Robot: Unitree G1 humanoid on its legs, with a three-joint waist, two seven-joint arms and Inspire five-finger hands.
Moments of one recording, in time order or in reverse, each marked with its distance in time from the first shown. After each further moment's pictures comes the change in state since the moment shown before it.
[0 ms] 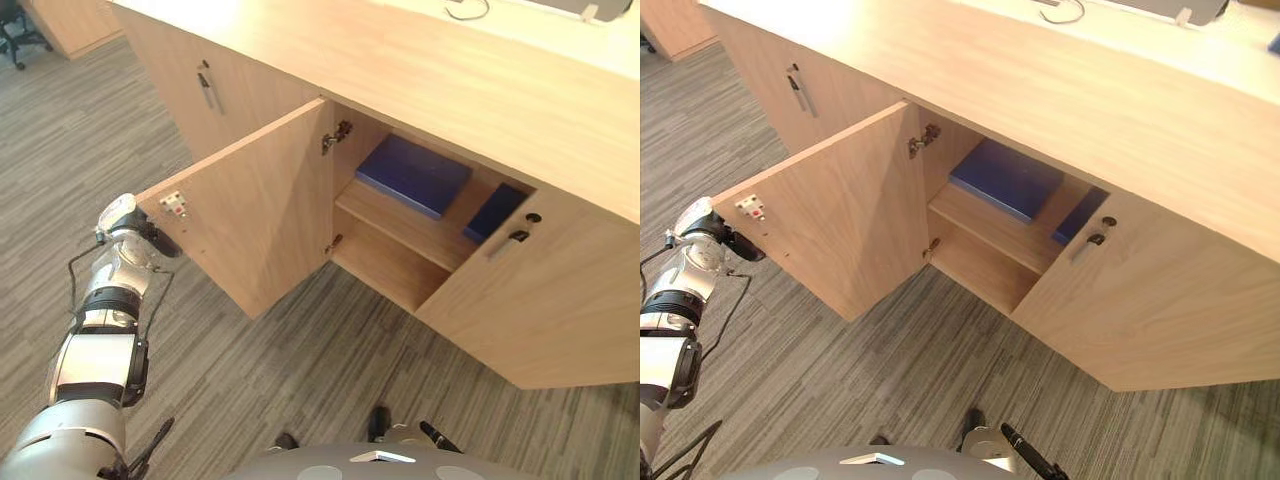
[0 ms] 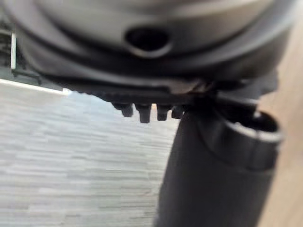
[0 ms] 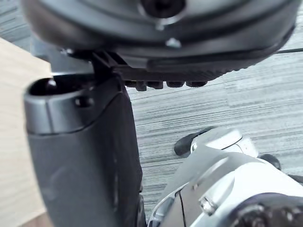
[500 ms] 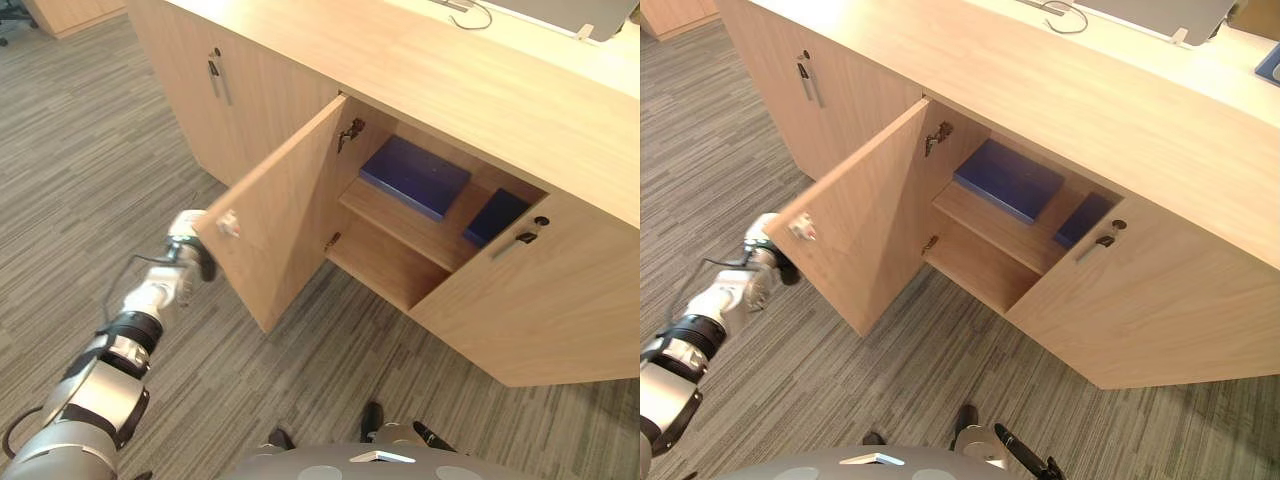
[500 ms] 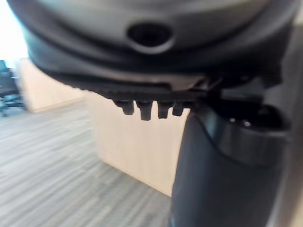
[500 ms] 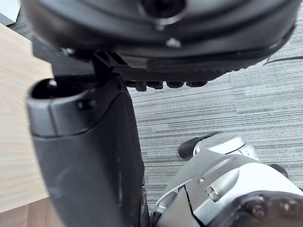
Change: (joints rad) left arm 0.201 -0.055 -0.521 -0.385 0.263 -0.142 0.047; right arm 0.019 0.030 0.103 -0.039 0.001 -0.059 -0.049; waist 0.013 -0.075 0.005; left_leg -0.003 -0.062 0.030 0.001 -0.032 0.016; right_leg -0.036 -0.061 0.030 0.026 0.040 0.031
